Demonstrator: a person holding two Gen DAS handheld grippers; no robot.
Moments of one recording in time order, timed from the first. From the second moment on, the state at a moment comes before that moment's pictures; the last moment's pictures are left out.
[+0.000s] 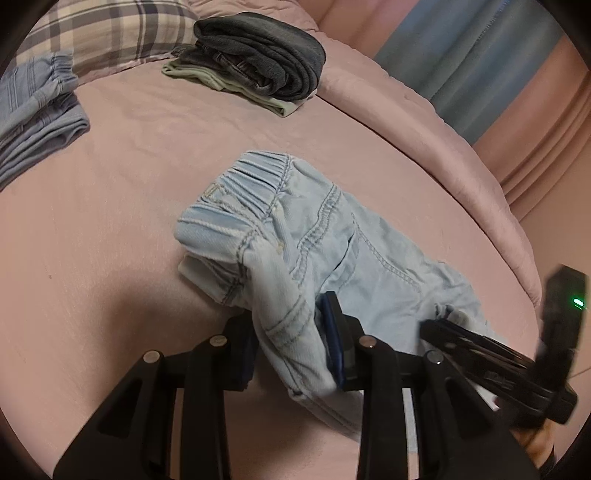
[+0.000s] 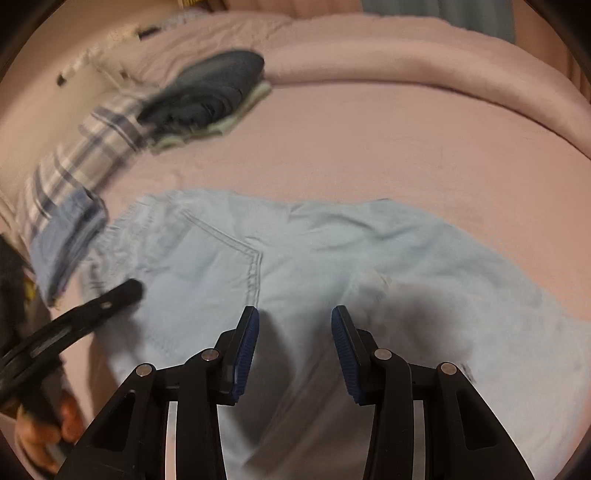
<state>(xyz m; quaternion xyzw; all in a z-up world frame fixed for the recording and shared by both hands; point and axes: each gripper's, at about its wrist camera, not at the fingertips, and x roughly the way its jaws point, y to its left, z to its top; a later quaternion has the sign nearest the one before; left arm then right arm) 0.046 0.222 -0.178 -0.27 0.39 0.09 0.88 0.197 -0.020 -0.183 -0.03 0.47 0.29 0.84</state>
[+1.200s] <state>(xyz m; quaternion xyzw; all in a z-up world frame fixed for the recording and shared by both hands) 0.046 0.199 -0.156 -0.20 0.38 0.09 0.90 0.135 -0.013 -0.192 -0.11 0.50 0.33 0.79</state>
